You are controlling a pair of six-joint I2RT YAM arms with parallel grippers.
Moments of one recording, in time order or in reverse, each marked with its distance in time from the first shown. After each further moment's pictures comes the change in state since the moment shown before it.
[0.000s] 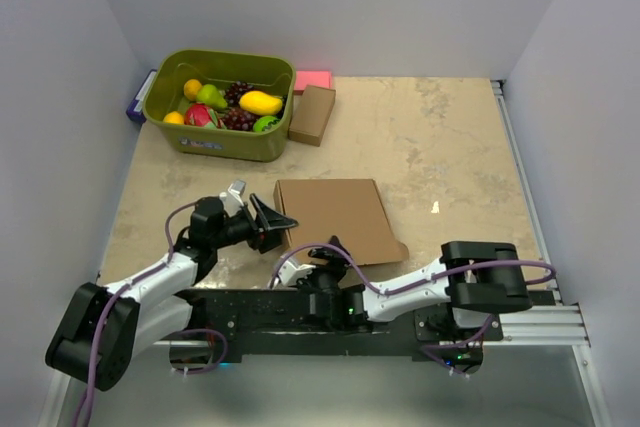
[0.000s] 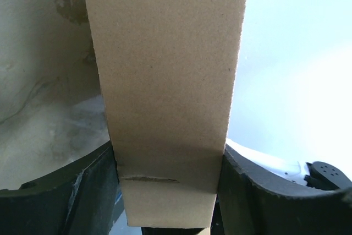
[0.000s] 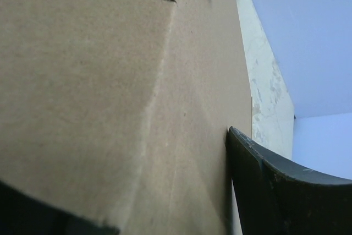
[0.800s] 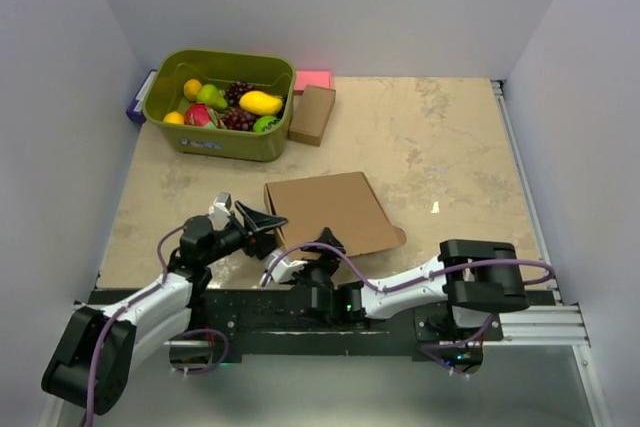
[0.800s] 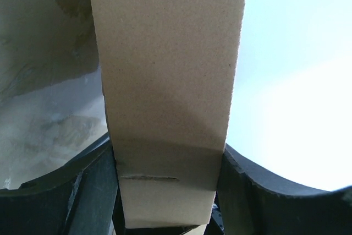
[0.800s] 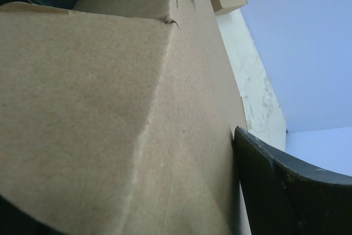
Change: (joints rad) left arm 0.018 -0.136 -0.174 0.200 -0.061 -0.299; right arm -0.026 0.003 0.016 0.153 -0.025 -0.179
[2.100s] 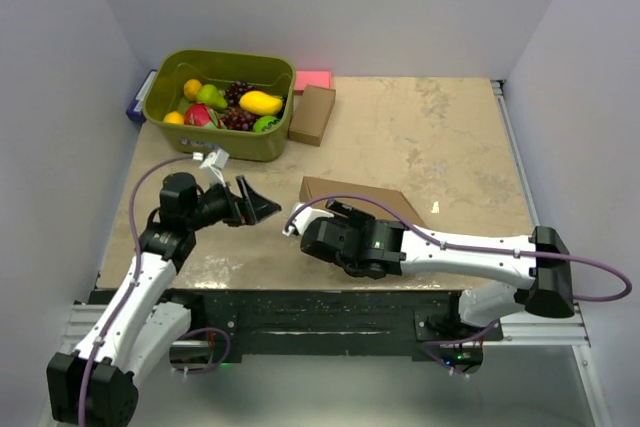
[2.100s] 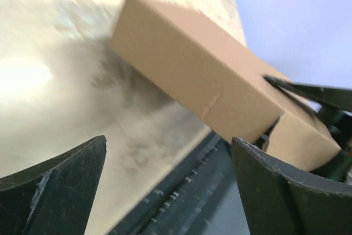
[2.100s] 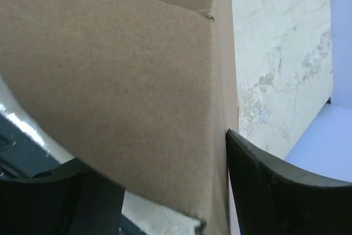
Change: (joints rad) left arm 0.139 -0.117 0.456 -0.765 0.092 0.974; right arm -0.231 -0.282 0.370 -1.101 -0.468 0.266
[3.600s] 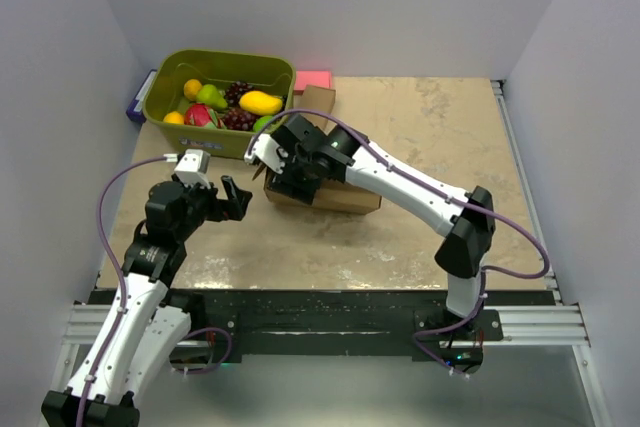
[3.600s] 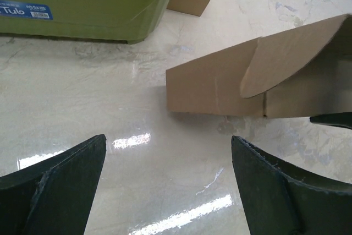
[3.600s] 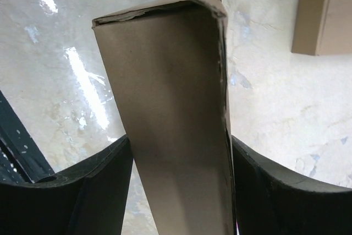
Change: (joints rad) left arm 0.000 -0.182 0.085 -0.190 -0.523 0.374; right arm -0.374 0.477 0.749 -0.205 -0.660 -0.316
